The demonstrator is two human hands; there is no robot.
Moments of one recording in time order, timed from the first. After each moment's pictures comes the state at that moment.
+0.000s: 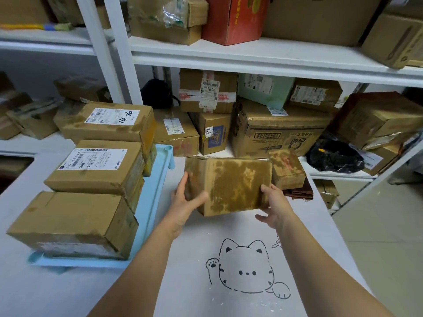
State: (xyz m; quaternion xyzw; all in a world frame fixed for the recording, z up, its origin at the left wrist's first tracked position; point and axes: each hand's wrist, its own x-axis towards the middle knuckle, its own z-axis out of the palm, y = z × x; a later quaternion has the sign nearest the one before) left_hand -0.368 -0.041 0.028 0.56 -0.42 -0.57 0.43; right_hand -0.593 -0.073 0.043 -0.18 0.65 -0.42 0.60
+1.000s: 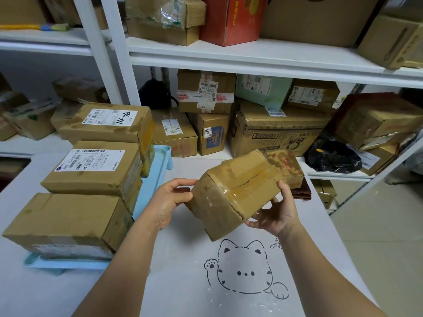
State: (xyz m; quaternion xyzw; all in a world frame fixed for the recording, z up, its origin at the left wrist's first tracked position) left_hand -0.346 -0.047 0.055 0.53 -0.40 -0.59 0.46; right_hand -0.609 -0.063 0.029 -0.06 0.47 -0.47 0.74
